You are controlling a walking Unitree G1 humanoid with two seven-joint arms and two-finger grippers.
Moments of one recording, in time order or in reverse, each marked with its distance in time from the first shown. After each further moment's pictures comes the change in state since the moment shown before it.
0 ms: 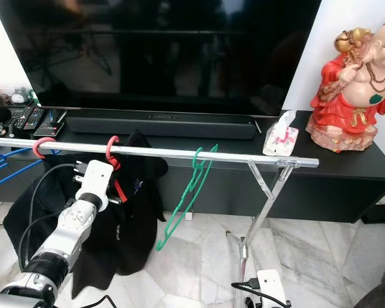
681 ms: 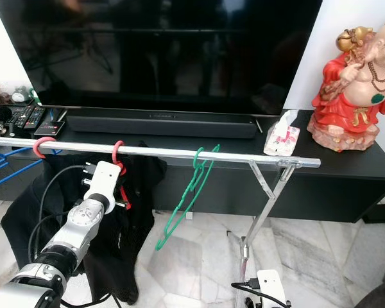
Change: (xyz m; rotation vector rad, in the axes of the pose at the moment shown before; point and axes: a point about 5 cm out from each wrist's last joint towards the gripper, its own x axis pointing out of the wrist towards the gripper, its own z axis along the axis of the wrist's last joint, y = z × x) left arm 0.007 -0.016 -0.006 -0.026 0.112 -0.054; right arm 0.000 0.000 0.000 0.000 0.004 0.002
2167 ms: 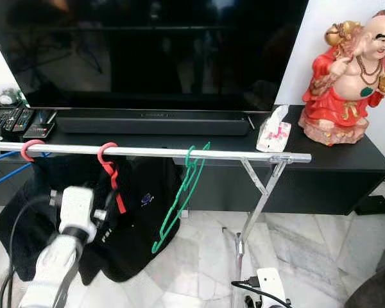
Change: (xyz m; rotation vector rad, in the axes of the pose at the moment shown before) left arm -0.080 0.009 -0.021 -0.119 -0.188 0.069; right arm 0.000 -0.001 0.004 -0.002 -0.007 0.004
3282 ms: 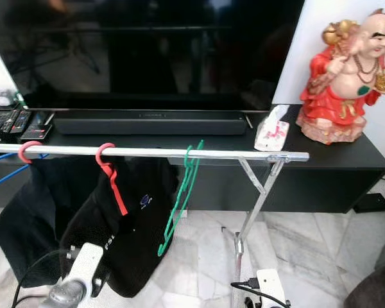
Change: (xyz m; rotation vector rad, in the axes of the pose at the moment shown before) left arm -0.048 -0.006 -0.134 0.114 0.847 -0.050; right arm 0.000 0.001 -0.003 0.002 0.006 -0.003
